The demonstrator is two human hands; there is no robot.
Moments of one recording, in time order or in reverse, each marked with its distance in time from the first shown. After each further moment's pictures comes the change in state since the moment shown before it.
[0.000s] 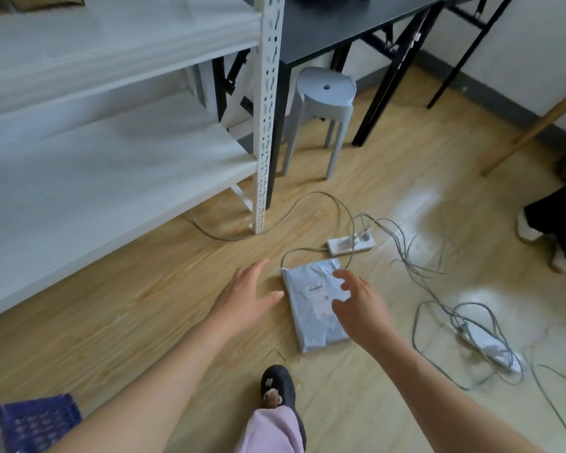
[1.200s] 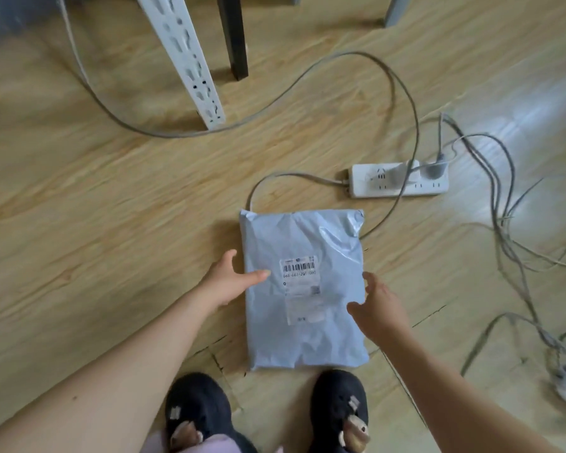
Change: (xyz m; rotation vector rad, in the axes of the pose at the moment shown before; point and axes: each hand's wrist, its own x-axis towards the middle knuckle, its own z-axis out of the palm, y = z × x) left_hand 0.392 -0.170 0.322 -0.453 -0.167 -0.743; right_hand 0.379 0.321 0.216 -0.127 -0.414 0.321
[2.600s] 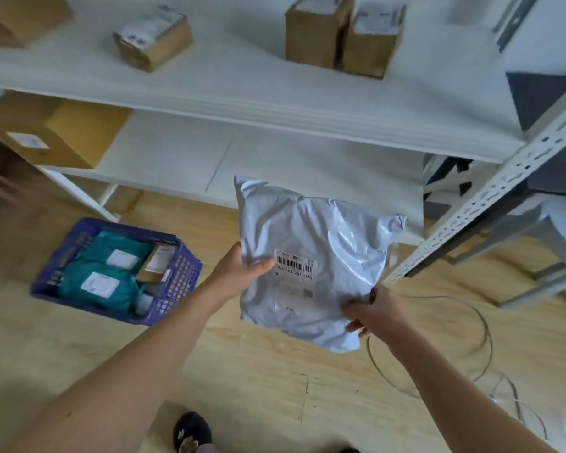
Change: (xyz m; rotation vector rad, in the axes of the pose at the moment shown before) left_hand -0.608 -0.076 -0.285 -0.609 0.656 0.270; right_hand -0.522 -0.302 -0.160 0.034 -0.340 -0.696
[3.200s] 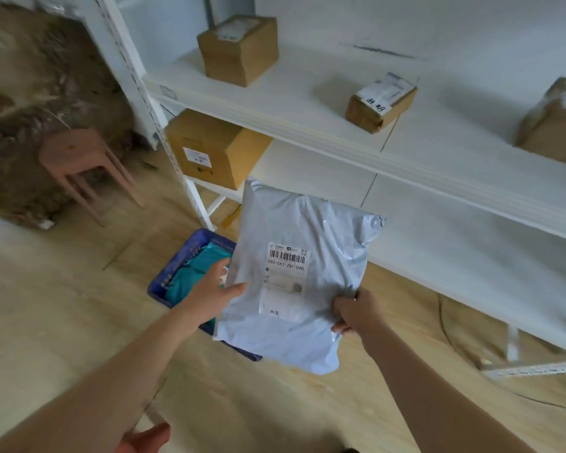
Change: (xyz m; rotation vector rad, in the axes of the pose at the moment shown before) left_hand -0.011 -0.181 -0.379 -0.127 0.215 -0.094; right_hand 0.029 -0.223 0.367 -0.088 -0.058 -0.002
